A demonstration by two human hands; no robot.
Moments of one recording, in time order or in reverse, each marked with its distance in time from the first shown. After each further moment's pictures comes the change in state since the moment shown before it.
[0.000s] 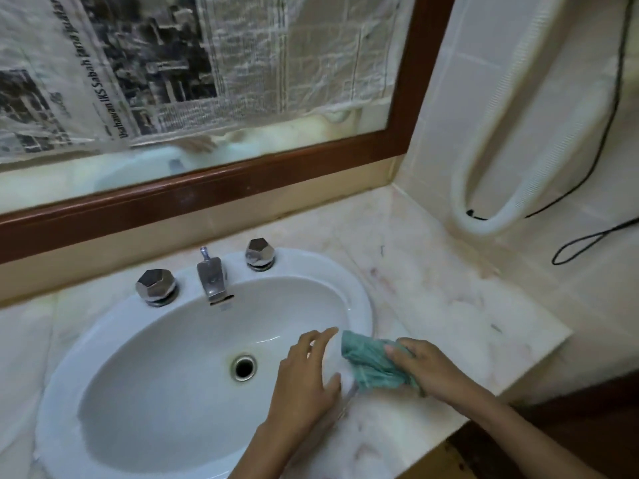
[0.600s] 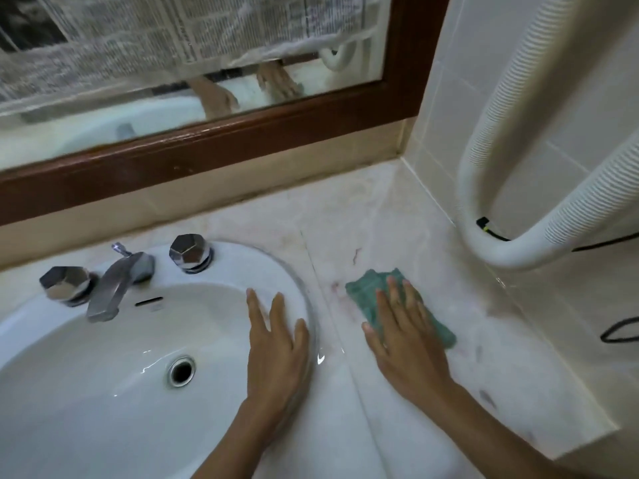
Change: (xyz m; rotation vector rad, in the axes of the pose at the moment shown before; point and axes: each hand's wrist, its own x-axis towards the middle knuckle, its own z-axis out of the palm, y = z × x) left_hand 0.140 0.066 0.077 -0.049 0.252 -0.557; right_hand 0.158 0.102 -0.088 -0.766 0.269 -0.370
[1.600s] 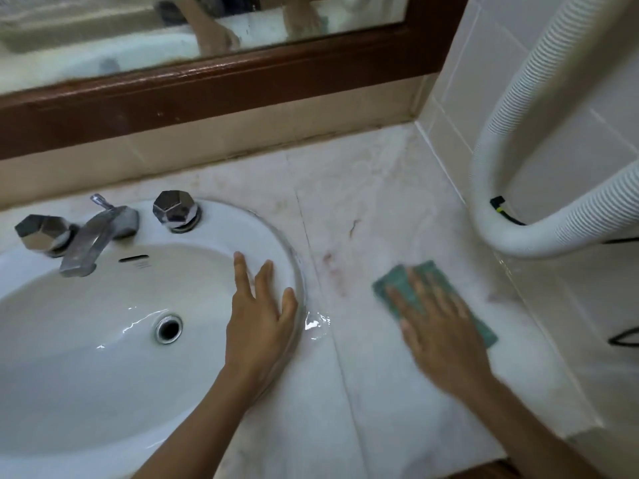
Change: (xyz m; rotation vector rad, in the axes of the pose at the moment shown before) left_hand 0.002 -0.004 0.005 0.097 0.070 -0.020; right_hand -0.017 0.072 -0.014 -0.121 -0.152 -0.122
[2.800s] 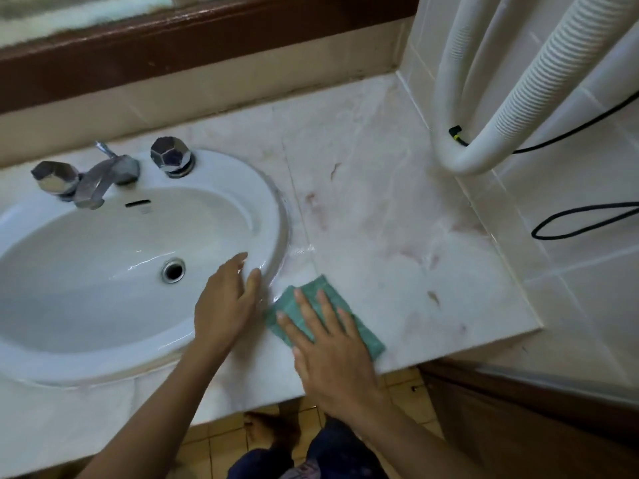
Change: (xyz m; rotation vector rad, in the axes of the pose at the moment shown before) left_hand -0.075 -0.030 -0.020 0.051 -0.040 -0.058; right_hand -0.111 -0.140 0.028 0.100 -0.058 -0.220
